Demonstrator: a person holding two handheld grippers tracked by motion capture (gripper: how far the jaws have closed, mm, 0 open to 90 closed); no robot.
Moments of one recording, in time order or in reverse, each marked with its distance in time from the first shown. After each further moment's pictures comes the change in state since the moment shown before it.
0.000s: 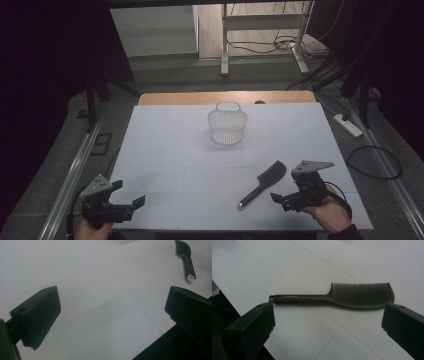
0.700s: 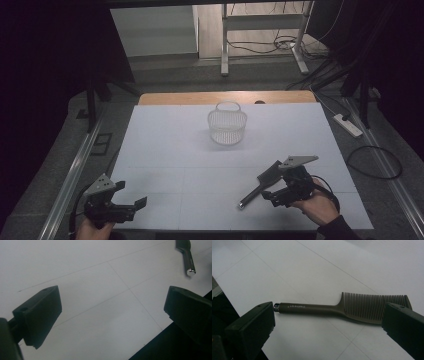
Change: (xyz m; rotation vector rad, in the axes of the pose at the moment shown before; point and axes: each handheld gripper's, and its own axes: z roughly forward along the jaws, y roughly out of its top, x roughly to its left) left arm -0.001 0.002 0.004 0.037 -0.014 0.020; right arm 0.008 0.019 0.022 0.035 0.041 -0.035
